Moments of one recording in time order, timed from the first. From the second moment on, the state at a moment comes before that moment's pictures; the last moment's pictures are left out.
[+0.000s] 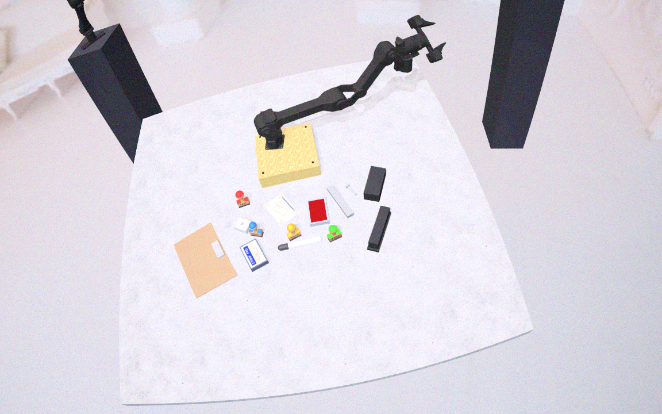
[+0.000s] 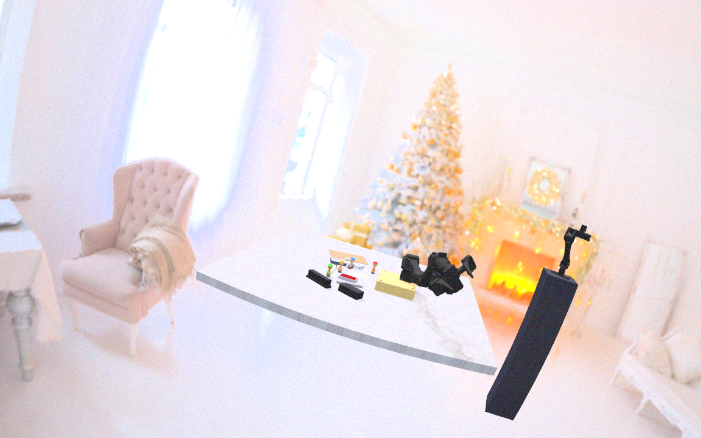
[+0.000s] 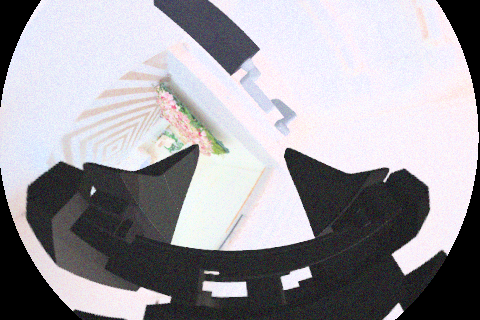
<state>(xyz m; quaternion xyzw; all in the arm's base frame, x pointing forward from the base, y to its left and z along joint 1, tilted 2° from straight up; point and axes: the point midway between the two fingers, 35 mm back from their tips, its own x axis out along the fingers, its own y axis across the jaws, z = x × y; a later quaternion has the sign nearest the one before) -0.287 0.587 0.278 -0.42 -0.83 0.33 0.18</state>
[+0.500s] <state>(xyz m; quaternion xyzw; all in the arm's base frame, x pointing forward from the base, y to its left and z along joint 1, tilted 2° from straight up) -0.324 0.518 0.395 -0.34 -0.87 0.24 0.27</state>
